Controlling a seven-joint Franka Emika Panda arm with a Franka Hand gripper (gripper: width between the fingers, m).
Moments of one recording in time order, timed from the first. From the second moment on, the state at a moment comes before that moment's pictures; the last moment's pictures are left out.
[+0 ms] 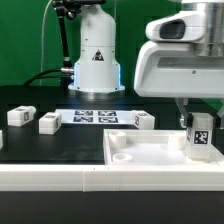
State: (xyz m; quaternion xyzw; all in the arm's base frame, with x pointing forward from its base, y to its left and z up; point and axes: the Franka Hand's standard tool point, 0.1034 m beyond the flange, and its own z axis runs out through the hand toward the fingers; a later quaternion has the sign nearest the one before) arm 0.633 0.113 0.082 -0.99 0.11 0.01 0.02
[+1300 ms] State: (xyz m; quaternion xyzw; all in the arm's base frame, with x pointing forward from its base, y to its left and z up) arm 0.630 0.112 0.078 -0.81 0.59 0.01 0.02
